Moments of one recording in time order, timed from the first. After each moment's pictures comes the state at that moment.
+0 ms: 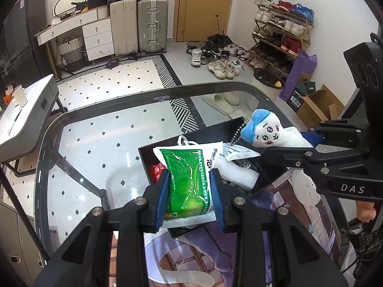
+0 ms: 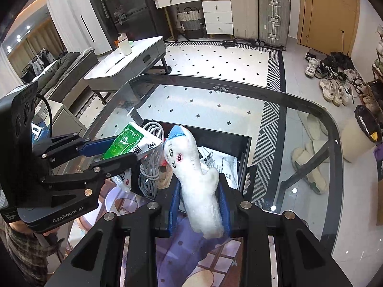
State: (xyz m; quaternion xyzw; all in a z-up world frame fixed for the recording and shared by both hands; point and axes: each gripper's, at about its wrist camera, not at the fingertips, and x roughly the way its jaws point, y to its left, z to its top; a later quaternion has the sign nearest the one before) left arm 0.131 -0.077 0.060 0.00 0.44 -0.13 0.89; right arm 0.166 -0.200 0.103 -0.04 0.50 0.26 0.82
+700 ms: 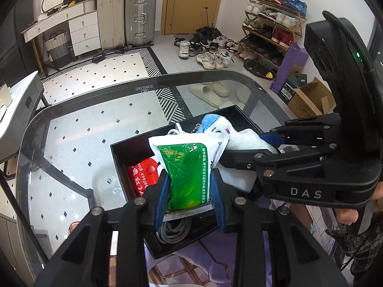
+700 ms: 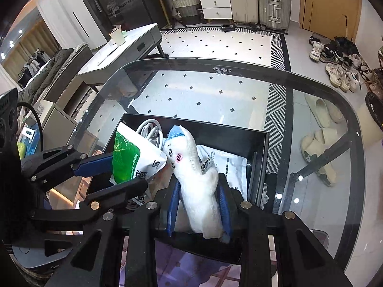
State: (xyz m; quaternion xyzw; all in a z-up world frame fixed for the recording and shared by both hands) left arm 0.146 -0.095 0.036 0.00 0.46 -0.17 0.87; right arm 0.208 -0.178 0.051 -0.03 0.54 0.26 0.80
